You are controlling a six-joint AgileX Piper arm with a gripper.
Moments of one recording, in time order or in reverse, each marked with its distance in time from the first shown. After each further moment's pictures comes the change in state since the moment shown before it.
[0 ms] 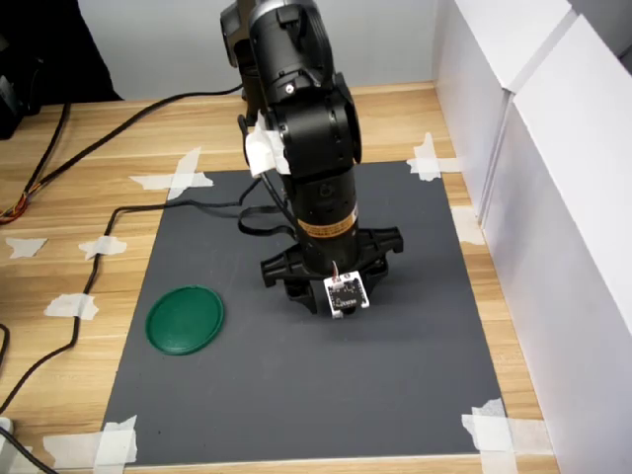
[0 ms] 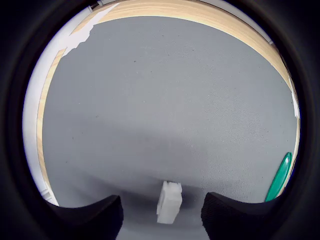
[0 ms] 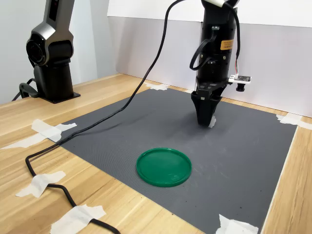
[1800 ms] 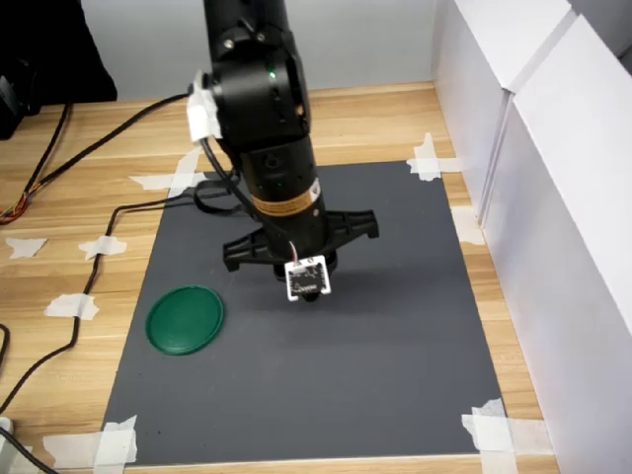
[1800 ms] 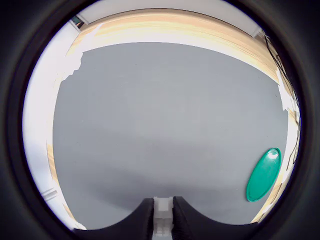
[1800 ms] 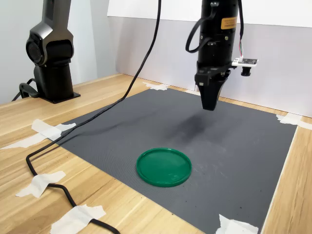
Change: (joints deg) arm -7.4 -3.9 -4.3 2.3 8.7 -3.6
